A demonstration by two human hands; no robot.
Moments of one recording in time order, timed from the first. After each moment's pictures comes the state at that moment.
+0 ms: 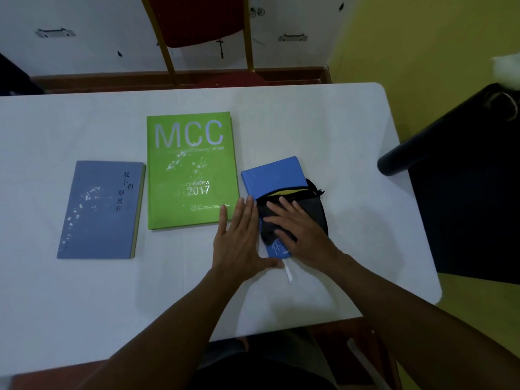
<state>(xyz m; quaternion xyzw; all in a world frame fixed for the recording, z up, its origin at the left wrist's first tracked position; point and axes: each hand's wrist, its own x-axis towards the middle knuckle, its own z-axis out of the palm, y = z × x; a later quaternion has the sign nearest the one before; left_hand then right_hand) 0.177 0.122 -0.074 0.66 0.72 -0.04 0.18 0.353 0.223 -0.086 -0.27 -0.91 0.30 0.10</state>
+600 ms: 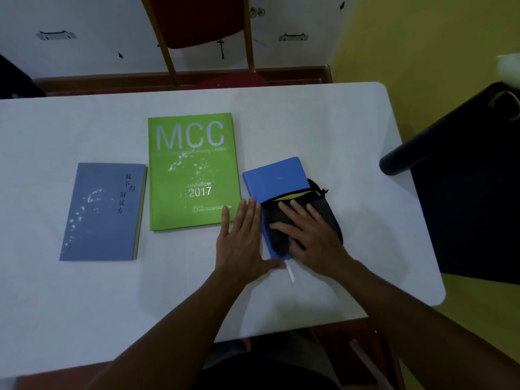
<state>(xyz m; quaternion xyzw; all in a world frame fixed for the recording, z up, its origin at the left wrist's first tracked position) 0.178 0.123 -0.069 0.66 0.73 -0.05 0.18 0.374 0.218 -0.082 -0.28 -0.94 0.17 0.03</state>
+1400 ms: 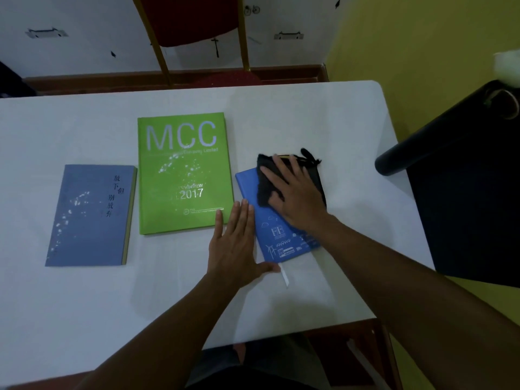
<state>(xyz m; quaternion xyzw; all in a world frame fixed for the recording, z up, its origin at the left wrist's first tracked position) 0.179 0.126 -0.075 0.65 0.72 -0.08 0.20 0.311 0.292 -0.078 -0.39 -0.91 0.17 0.00</state>
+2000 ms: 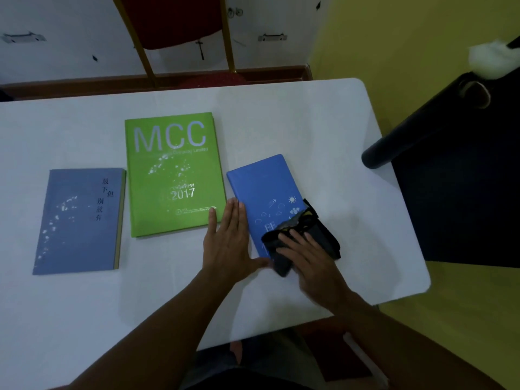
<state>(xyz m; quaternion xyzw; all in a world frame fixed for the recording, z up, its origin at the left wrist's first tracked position) 0.178 0.128 -0.066 0.66 0.72 -0.09 0.20 0.418 0.156 -0.098 -0.31 -0.92 0.19 0.15</state>
